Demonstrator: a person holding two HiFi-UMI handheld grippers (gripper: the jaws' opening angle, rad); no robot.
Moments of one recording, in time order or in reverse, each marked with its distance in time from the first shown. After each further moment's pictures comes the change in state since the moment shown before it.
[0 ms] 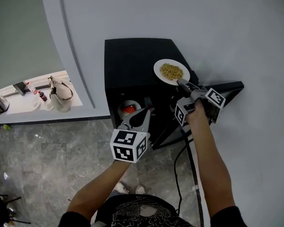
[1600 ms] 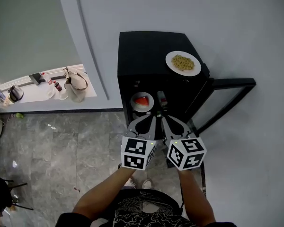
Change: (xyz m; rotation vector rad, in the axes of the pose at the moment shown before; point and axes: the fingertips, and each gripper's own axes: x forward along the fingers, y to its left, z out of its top) left arm -0.054 -0.018 -0.036 0.145 0.090 0.145; right arm -0.107 -0.064 -0.159 -1.358 0.292 -0.035
